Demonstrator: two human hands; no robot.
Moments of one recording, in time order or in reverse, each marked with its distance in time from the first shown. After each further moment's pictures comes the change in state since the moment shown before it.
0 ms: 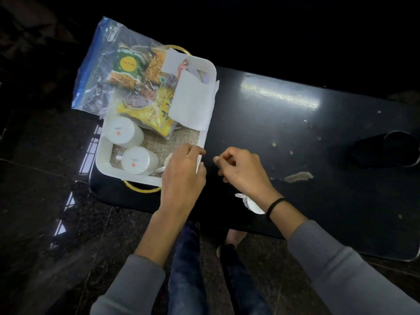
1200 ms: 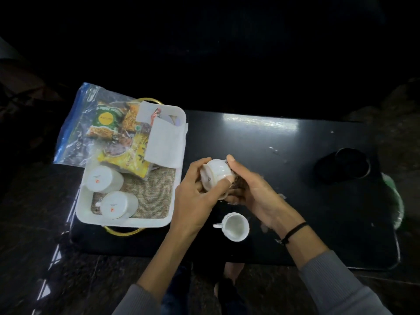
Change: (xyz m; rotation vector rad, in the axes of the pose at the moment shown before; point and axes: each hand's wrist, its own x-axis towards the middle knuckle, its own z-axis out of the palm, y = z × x) left_hand 0.011 0.078 0.010 -0.874 -0.153 -0.152; right_hand -0.016 0.021 -0.083 0.823 -0.209 0.124
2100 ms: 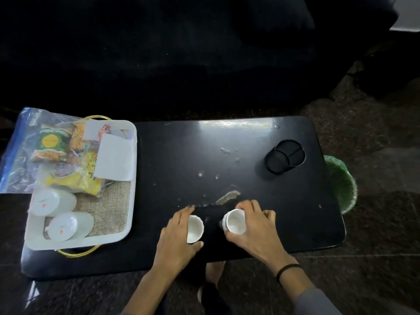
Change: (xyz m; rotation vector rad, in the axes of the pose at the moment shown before) left_hand -0.046 -0.067 0.058 0.916 -0.296 0.050; right_hand -0.070 0.110 -0.110 -1.163 0.545 -0.204
